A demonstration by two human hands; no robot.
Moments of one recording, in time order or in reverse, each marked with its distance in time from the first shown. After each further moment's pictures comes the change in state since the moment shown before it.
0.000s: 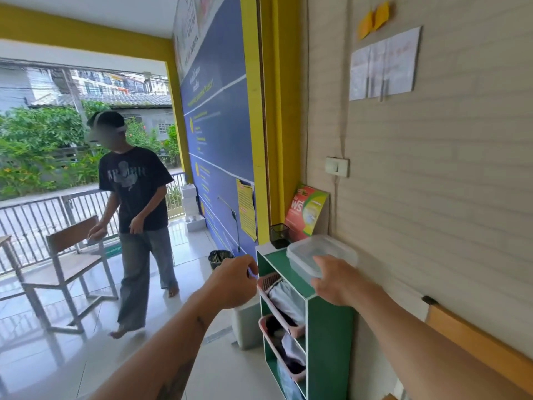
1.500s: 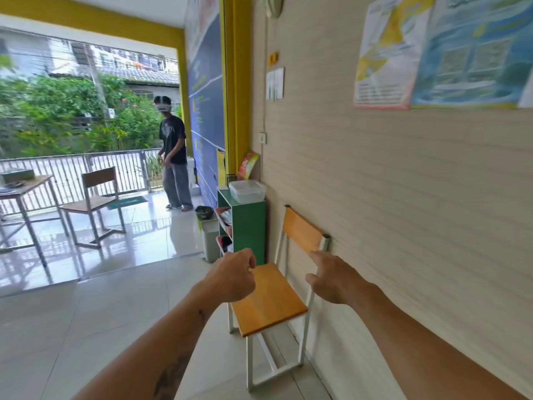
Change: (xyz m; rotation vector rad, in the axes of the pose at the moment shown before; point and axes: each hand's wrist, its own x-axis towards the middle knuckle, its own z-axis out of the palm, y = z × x) left_hand -0.589 0.476 0.168 -0.012 0.024 -0.069; right_hand -0.722 0.287 -0.096 0.004 -0.011 -0.108
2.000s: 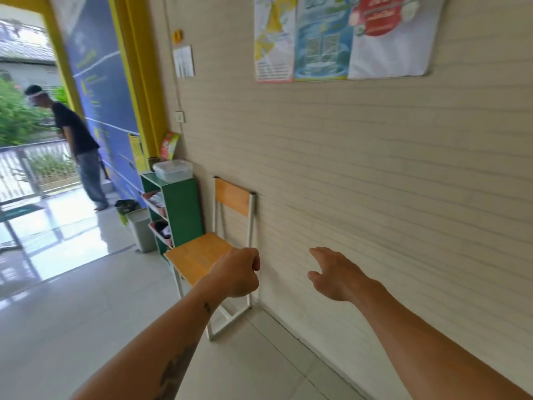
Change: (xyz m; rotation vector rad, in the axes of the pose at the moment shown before) left_hand -0.186 0.082 0.049 0.017 -0.258 0.329; right_hand -0.285 0.013 0.035 -0.030 0.060 0.345
